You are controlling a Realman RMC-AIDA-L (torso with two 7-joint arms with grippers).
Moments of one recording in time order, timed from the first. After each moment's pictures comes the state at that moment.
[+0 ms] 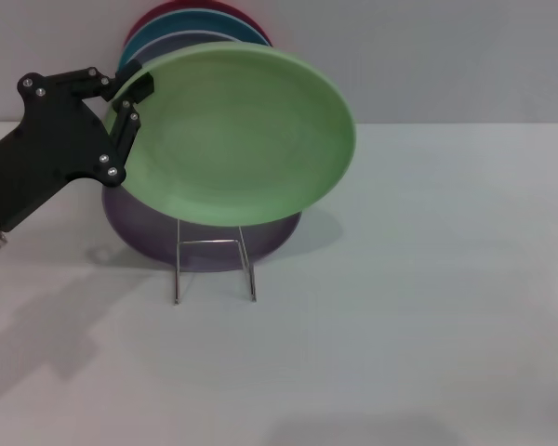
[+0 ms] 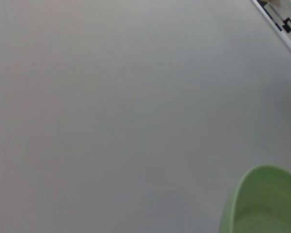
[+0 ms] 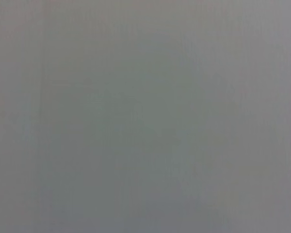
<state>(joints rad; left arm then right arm) -0.29 -2.07 -1.90 -0.76 0.92 -1.35 2.69 0.15 2.09 2.76 0.91 -1.35 1.74 -1.92</state>
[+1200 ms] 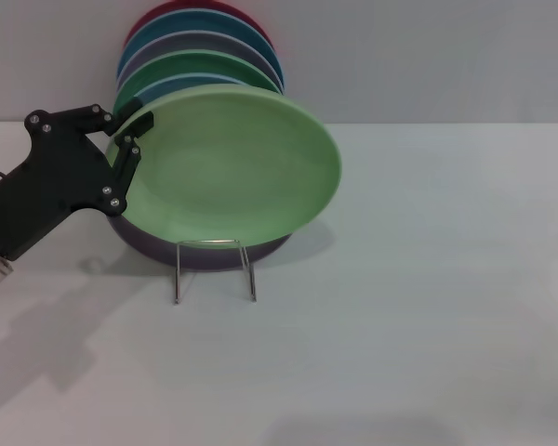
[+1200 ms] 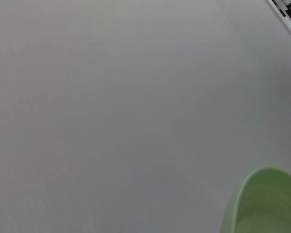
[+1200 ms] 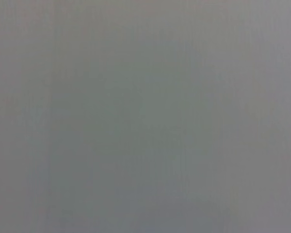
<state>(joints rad) -0.32 -2.06 -1.93 -0.62 0.93 -1.38 2.77 0.16 2.08 2.74 0.91 -1.35 1.75 -1.91</state>
